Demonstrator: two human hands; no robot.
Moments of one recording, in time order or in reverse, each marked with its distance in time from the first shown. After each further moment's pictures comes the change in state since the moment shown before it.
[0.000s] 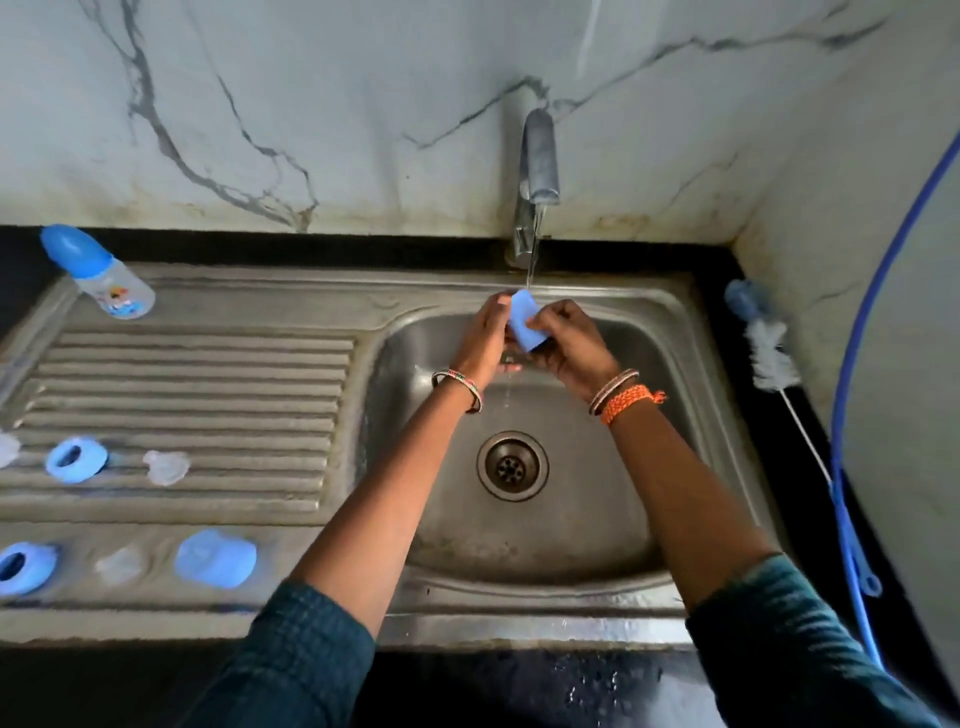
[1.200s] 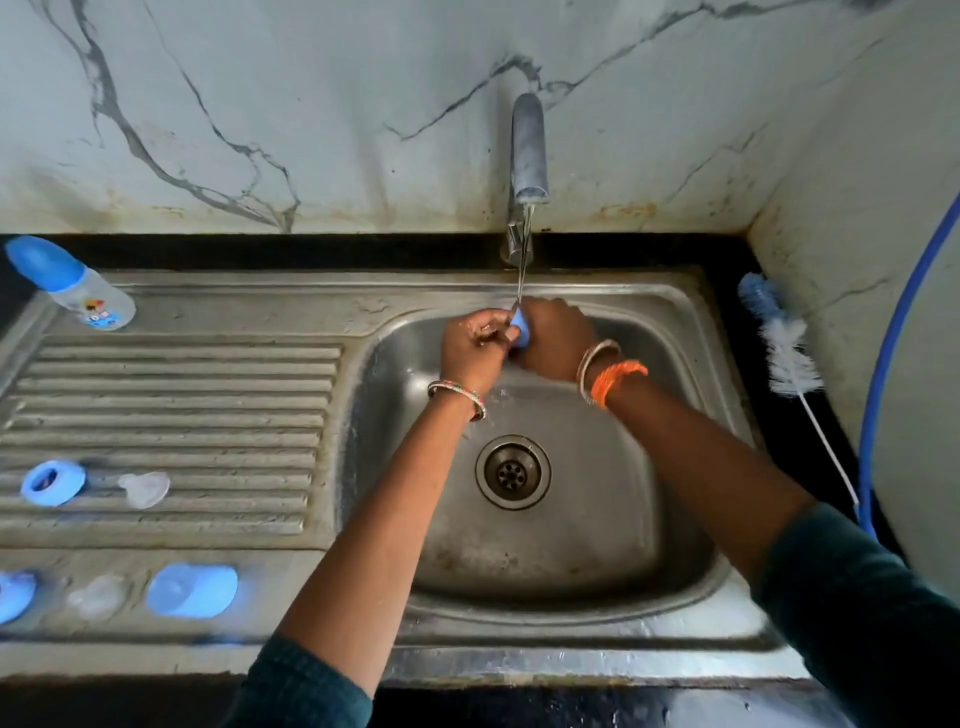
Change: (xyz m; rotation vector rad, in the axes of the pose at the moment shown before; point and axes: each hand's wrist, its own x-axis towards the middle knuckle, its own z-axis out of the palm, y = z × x) left_hand 0.023 -0.017 0.003 0.069 0.243 0.186; right_hand 0.029 -0.014 -0.007 -1.428 -0.157 -0.291
